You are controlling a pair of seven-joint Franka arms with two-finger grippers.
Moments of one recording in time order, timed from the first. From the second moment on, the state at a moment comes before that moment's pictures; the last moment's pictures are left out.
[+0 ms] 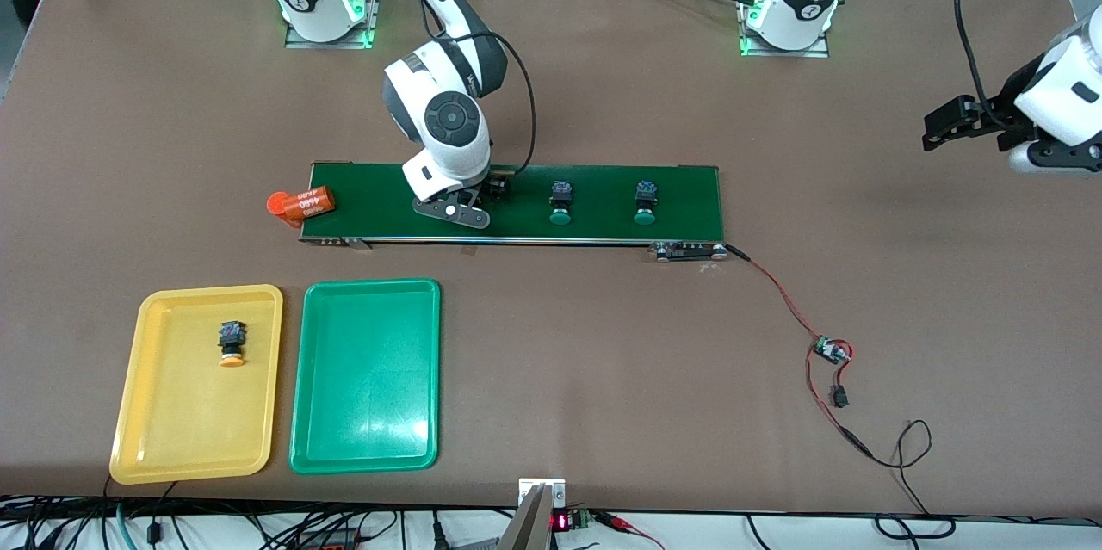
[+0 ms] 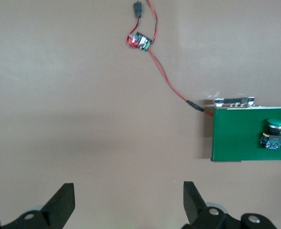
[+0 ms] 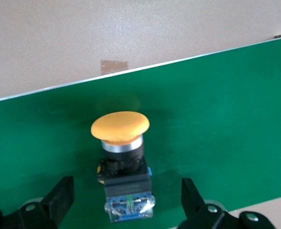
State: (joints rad) left arm -0.03 -0.01 0.02 -1.65 0.02 1.57 0.00; right arm 0.77 0.50 -0.11 -1.86 0.05 2.19 0.86
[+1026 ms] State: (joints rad) left arm -0.04 0.02 0.00 -1.60 0.02 1.57 0.01; right arm 0.56 0.47 -0.14 -1.76 0.05 2.19 0.74
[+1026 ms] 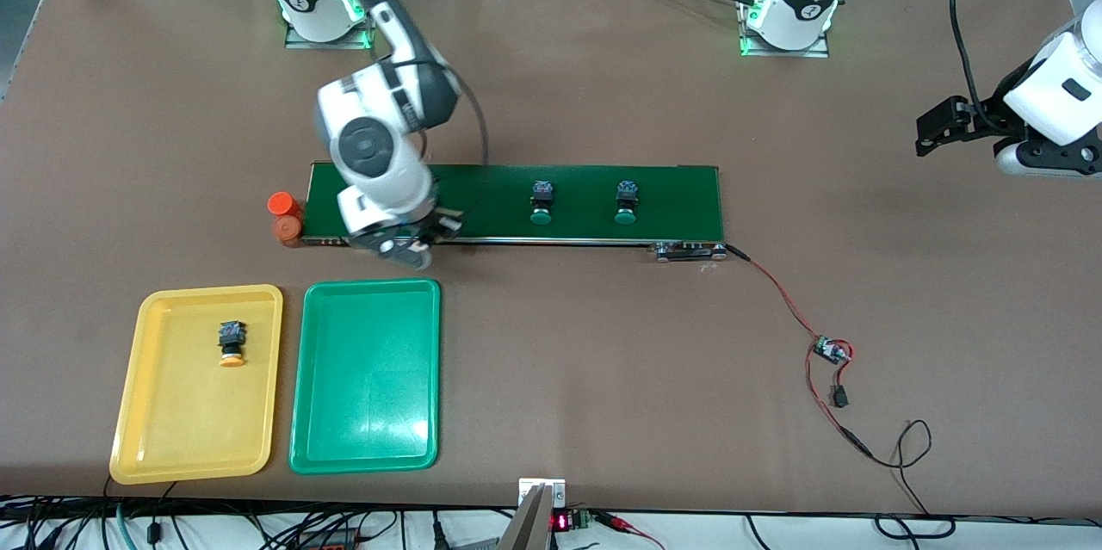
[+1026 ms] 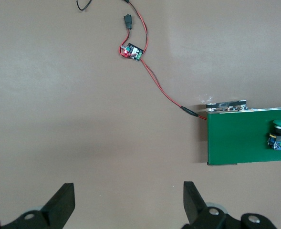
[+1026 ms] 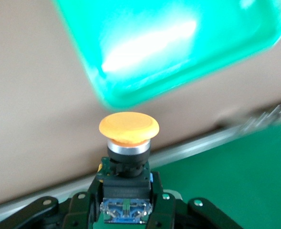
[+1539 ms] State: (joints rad) left arm -0.04 0.02 -0.01 -1.60 0.02 1.55 0.02; right arm 0.16 0.51 -0.16 -1.70 -0.02 2.19 0.12
